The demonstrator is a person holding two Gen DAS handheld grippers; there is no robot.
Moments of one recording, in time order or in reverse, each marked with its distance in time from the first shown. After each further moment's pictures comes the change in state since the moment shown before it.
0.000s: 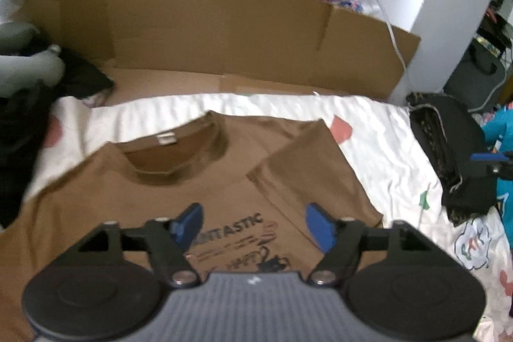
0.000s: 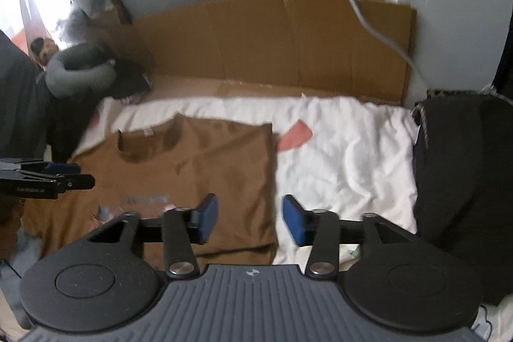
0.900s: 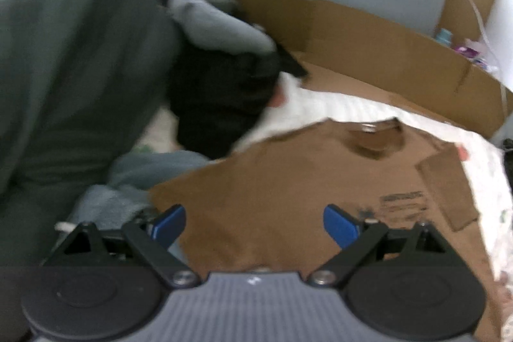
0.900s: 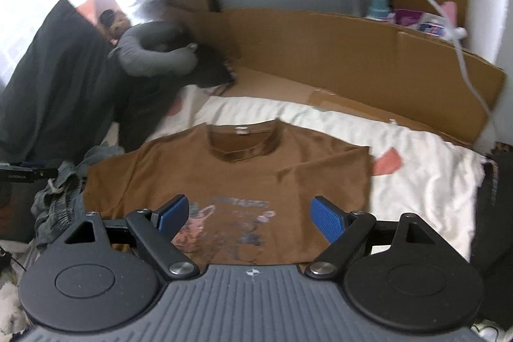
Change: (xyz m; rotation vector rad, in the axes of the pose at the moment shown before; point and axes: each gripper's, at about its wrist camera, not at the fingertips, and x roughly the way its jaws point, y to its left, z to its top) left arm -0.170 0.207 -0.070 -0.248 -0.017 0.355; right arm -0.022 0.135 0.044 -0.161 0.077 0.157
